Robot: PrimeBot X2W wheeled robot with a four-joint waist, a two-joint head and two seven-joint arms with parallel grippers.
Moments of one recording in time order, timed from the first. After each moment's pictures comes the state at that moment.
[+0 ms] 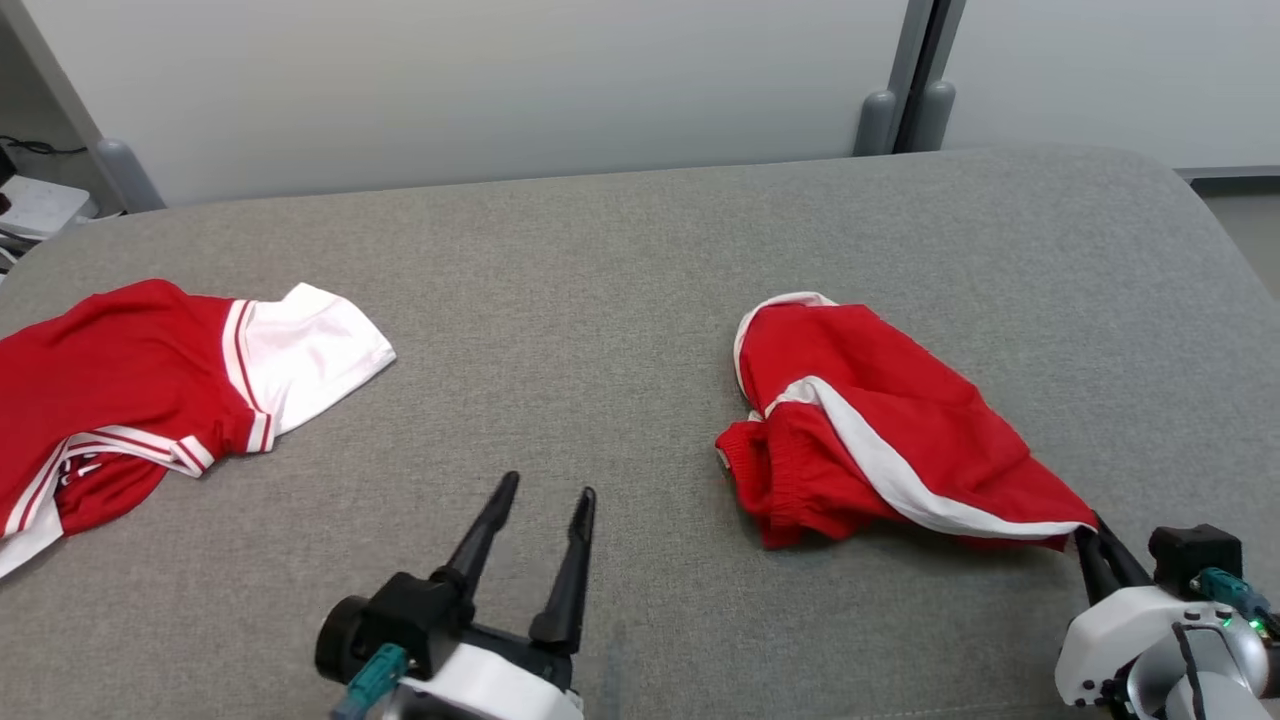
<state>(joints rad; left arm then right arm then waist) -0.05 0.05 -0.35 0.14 -0.31 0.02 -0.26 -0.30 -0.17 0.07 0.81 0.16 0.13 -0.25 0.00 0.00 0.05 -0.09</state>
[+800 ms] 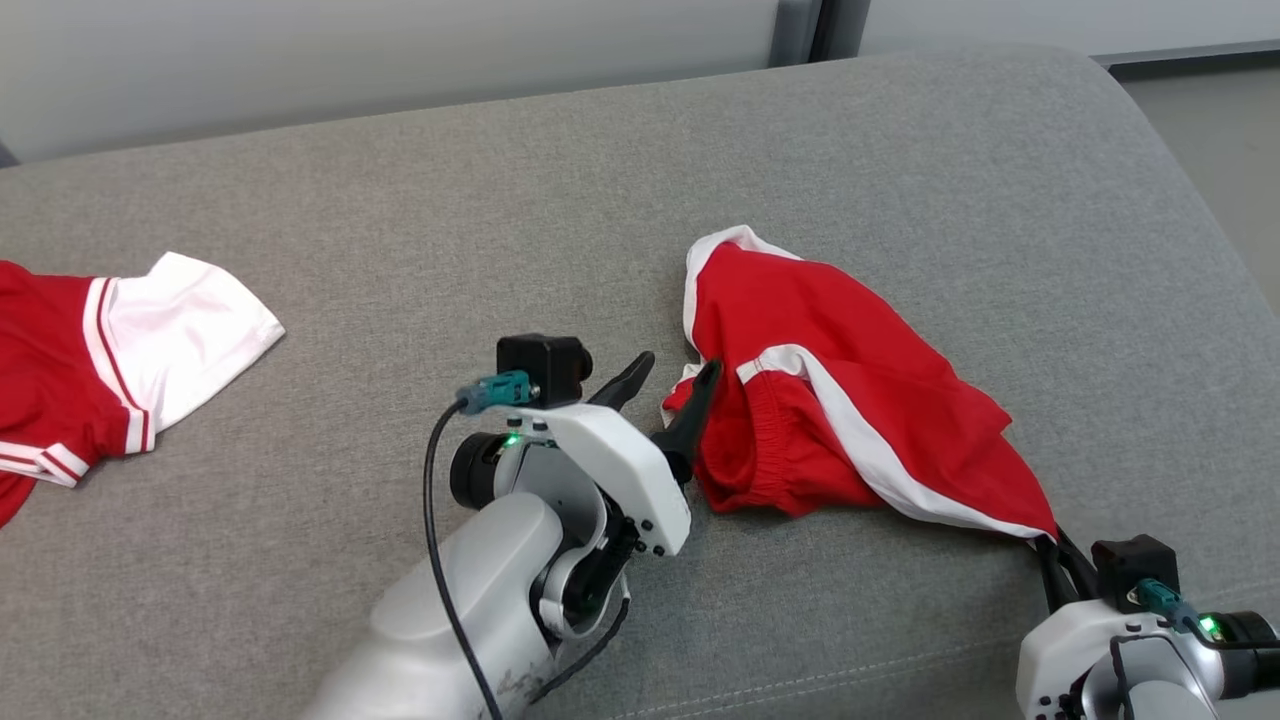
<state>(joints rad) -0.63 0.04 -0.83 0.54 -0.98 0.11 -0.07 -0.28 -0.08 -0.06 0.78 -0.10 0.13 -0.25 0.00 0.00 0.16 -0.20</state>
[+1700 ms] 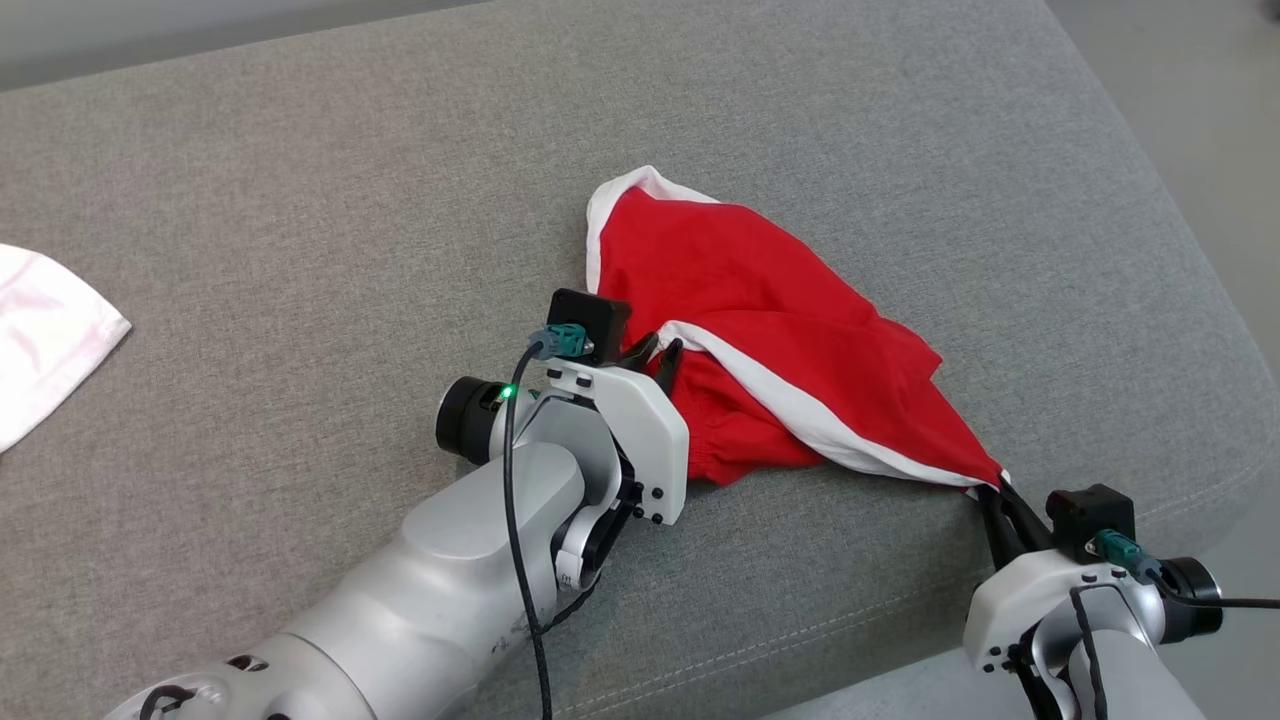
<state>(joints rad) -0.92 0.05 -1.30 0.77 -1.23 0.24 -0.11 -0.36 -0.05 0.05 0.79 0.01 0.13 -0.25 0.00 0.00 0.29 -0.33</state>
